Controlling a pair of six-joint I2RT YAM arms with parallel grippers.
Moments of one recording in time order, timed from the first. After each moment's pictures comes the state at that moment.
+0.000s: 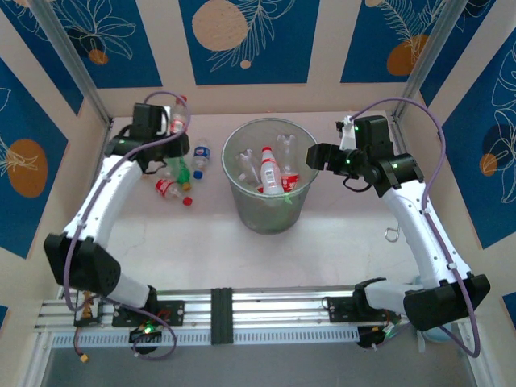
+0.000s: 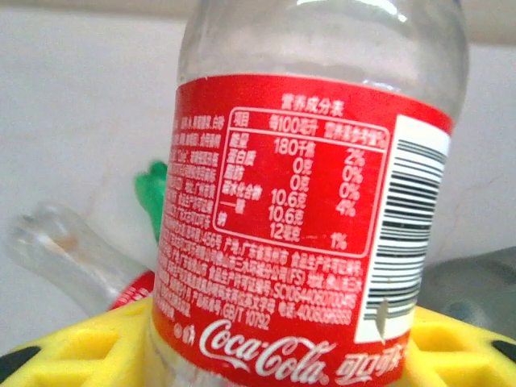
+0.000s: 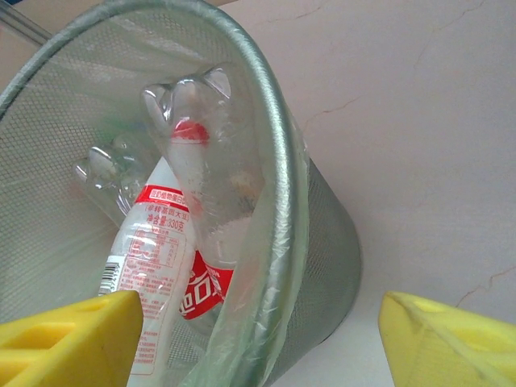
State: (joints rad) left arm -0.21 1.45 1.51 -0.78 -0.03 -0.23; right arm 0.25 1.22 1.38 -0.89 -0.26 0.38
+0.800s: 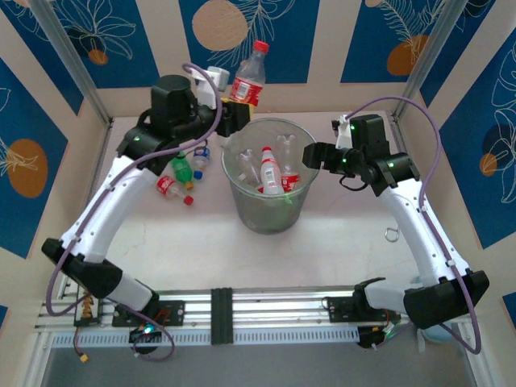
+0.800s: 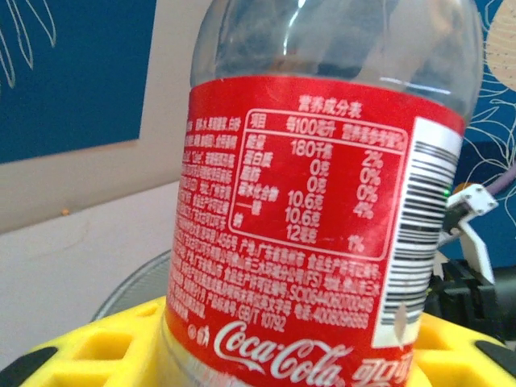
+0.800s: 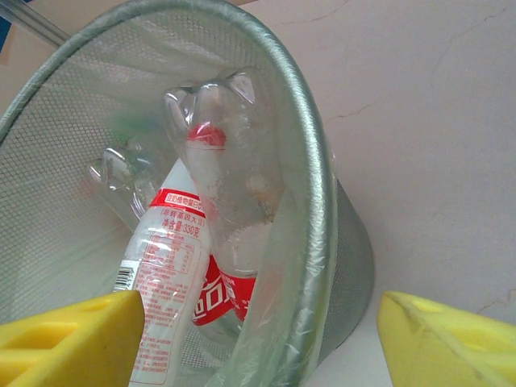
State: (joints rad) left arm -0.57 1.52 1.80 -0.55 0.29 -0.30; right arm 0.28 1.24 1.38 -0.86 -0.26 0.39
